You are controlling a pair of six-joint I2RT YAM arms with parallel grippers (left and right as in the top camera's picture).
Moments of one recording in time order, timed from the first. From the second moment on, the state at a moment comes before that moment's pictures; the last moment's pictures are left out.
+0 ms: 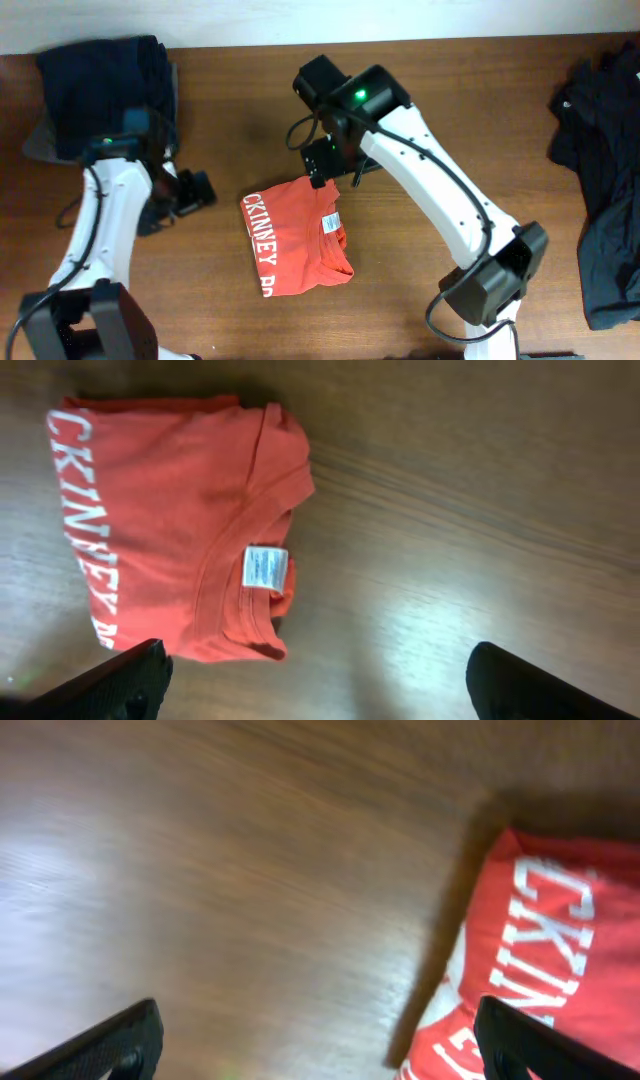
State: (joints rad) left arm 0.07 1.66 1.31 -1.18 0.04 -0.35; right arm 0.62 2.04 2.21 -1.61 0.08 0.34
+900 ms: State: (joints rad) left arm -0.08 1.66 0.89 -0.75 0.47 -0.24; right arm 0.43 2.04 2.32 -1.69 0.12 0.34
